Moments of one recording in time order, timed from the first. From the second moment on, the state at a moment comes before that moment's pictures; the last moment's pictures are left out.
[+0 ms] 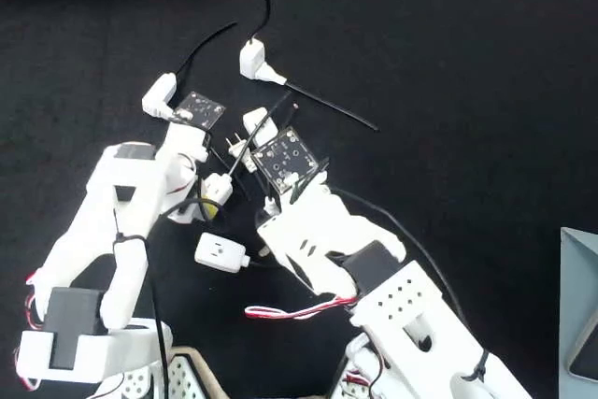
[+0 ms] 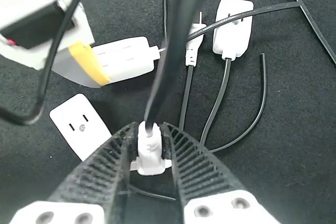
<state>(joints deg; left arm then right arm) -2.5 -9.7 40.9 54.5 -25.8 -35.8 -55.6 64.8 48.1 3.7</state>
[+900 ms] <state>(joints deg) -6.0 -9.7 39.6 54.7 -29.6 -35.8 -55.6 65.9 48.1 3.7</state>
